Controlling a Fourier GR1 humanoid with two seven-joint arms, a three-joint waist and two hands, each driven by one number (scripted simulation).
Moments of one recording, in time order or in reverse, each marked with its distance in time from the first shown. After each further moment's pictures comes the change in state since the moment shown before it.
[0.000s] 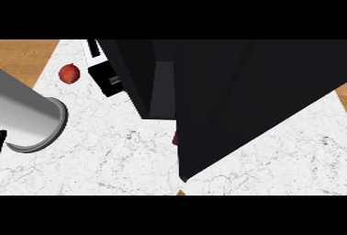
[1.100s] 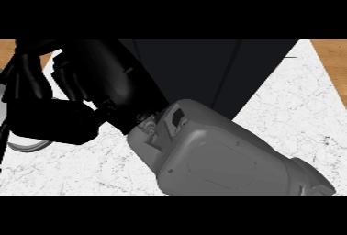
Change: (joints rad) left arm -0.101 -0.079 0.011 0.033 -0.037 0.036 0.082; right arm -0.790 0.173 -0.378 0.882 -0.243 -0.027 -0.235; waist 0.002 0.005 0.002
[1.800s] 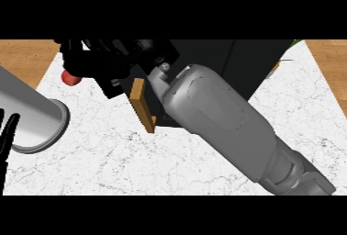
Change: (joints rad) left arm -0.045 -0.050 0.007 0.028 -0.051 -0.004 0.049; right arm -0.042 0.004 -0.133 0.319 -0.054 0.203 -0.282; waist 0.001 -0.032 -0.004
